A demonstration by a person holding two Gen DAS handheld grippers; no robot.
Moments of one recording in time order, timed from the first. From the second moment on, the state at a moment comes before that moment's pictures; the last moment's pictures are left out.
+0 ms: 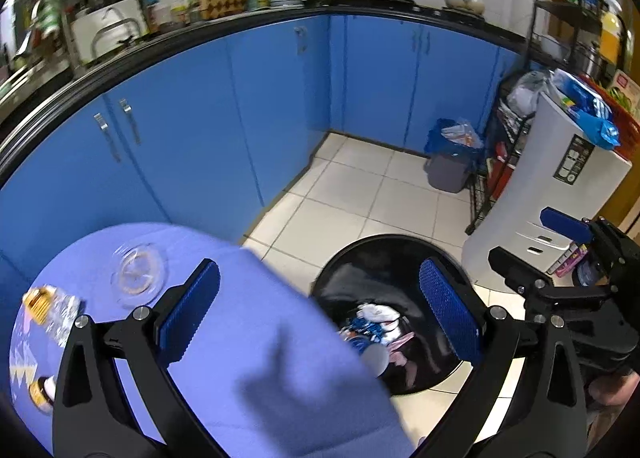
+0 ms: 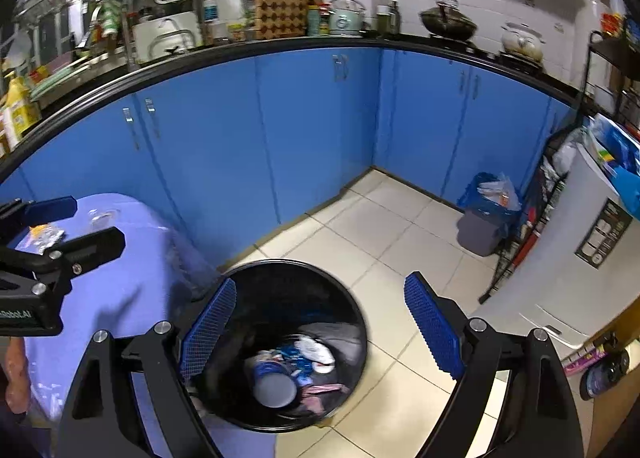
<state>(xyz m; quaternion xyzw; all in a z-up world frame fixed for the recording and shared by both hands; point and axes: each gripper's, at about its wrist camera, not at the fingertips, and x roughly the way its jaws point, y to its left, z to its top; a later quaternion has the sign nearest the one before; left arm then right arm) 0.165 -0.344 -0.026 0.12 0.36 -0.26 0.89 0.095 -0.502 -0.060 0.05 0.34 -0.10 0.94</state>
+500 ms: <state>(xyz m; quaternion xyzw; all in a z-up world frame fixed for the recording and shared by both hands) 0.153 -0.200 -0.014 0.09 0.35 -0.16 0.92 0.119 -0.373 -0.034 -0.01 0.33 -0.01 0.94</state>
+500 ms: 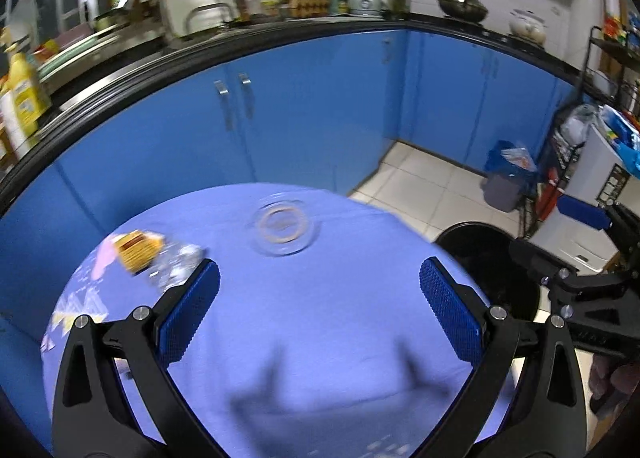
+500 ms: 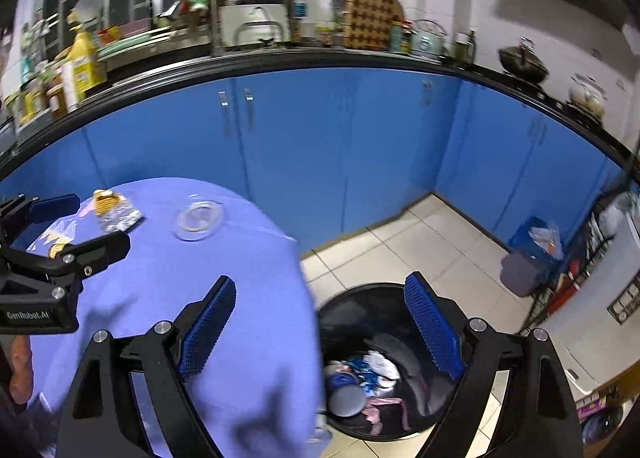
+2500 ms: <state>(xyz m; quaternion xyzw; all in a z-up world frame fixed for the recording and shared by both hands) 0.192 -0.015 -0.107 0.00 0.44 -0.01 0.90 0.248 -0.225 -0.098 -0.03 0.43 0.10 0.89</state>
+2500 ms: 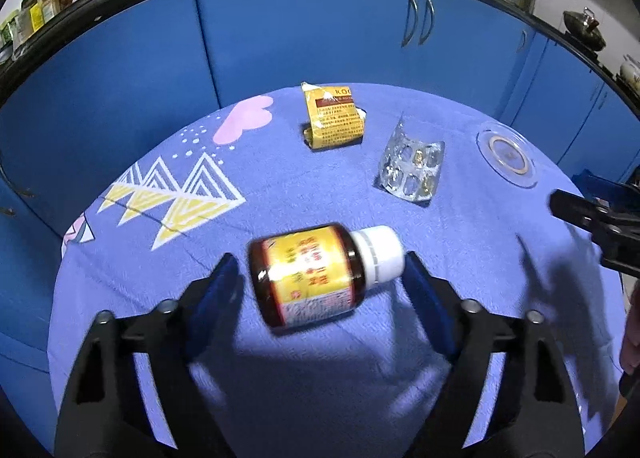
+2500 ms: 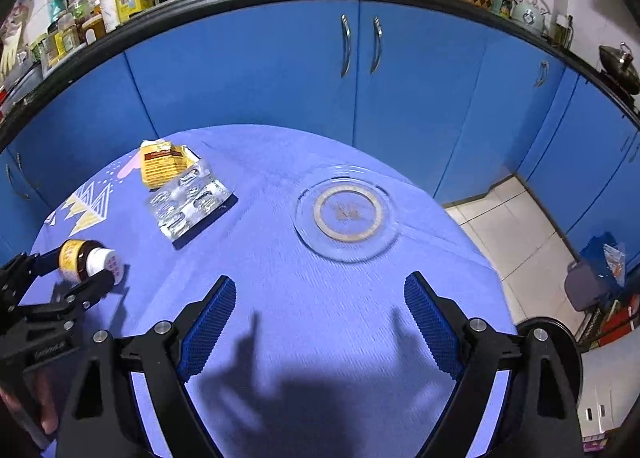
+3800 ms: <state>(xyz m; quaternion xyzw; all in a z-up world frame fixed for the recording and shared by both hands) 0.216 0.025 -0.105 -0.05 0.41 0.04 0.91 0.264 -0.128 -0.120 -0.10 0.43 0.23 0.87</state>
